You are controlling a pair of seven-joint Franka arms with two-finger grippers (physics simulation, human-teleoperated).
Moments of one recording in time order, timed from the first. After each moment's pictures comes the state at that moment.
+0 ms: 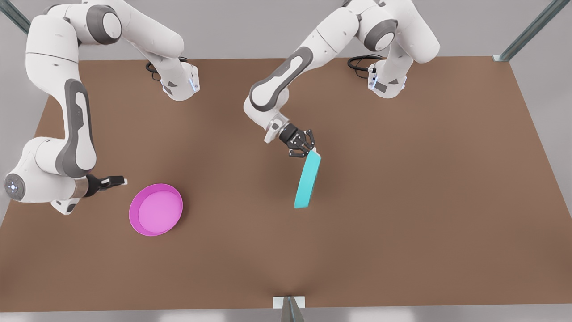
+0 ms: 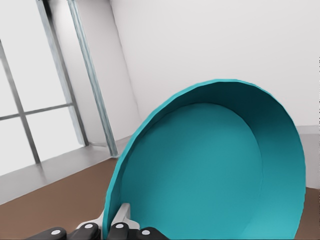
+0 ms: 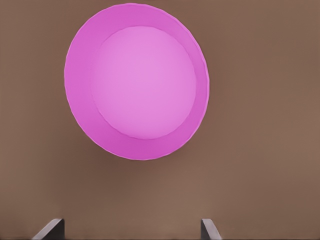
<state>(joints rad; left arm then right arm) -1.13 0.76 0.02 -1.51 1.21 1.34 -2.12 -0.45 0.38 0.27 -1.78 0.02 1.86 -0.39</state>
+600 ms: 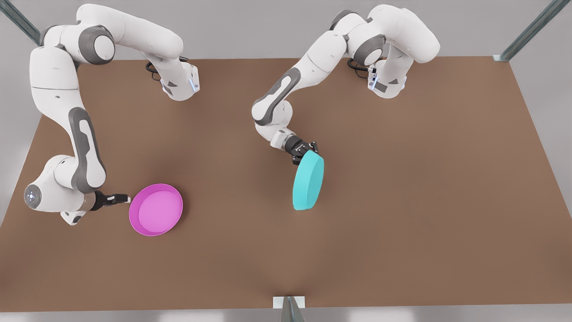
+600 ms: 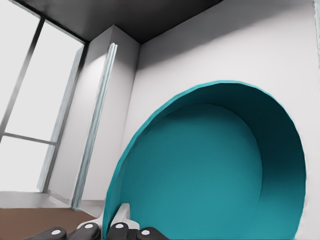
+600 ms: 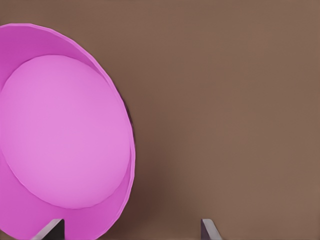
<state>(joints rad) -1.12 0.95 0.03 -1.51 1.50 1.15 -2.60 -0.50 0.66 0.27 -1.63 0.00 2.02 -0.39</state>
